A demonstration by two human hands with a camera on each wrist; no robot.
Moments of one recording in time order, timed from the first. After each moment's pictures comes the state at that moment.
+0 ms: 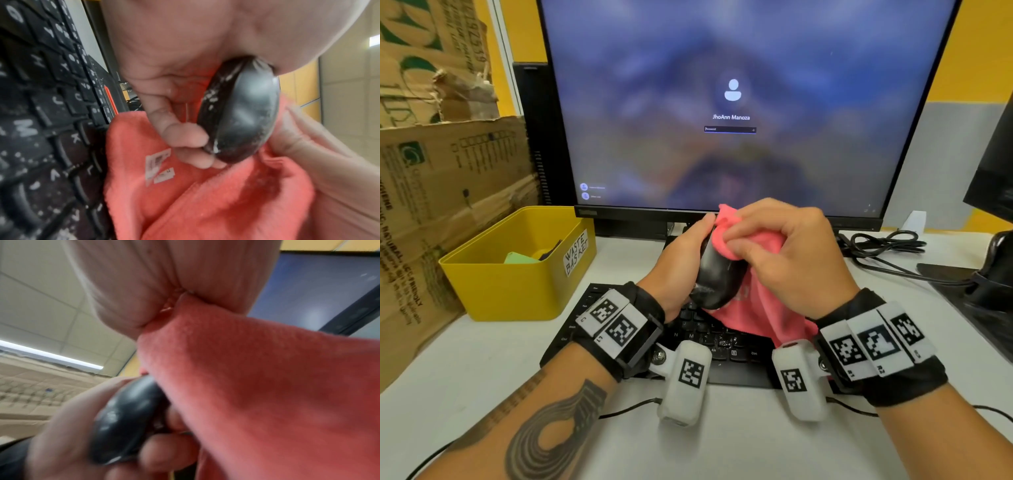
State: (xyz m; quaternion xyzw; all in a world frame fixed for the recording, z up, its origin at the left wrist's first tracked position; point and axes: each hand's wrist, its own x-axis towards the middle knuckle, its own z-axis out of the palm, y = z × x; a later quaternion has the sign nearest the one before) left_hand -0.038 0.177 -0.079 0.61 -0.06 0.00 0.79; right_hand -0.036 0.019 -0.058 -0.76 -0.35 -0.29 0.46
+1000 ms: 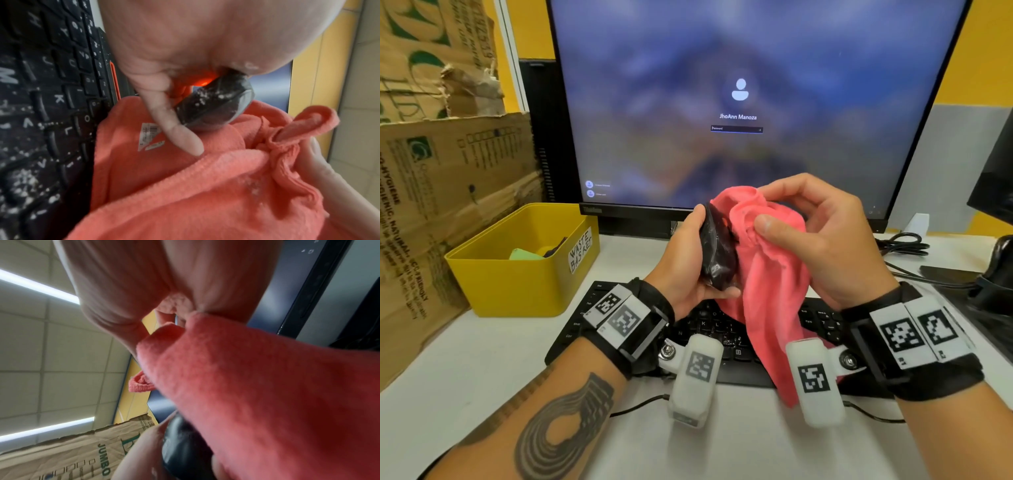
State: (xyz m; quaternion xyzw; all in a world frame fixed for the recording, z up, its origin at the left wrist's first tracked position) left_hand -0.048 0.172 -0.065 0.59 0.04 -0.04 0.81; right_hand -0.036 0.003 -0.045 -0.66 -0.34 -0.18 0.64
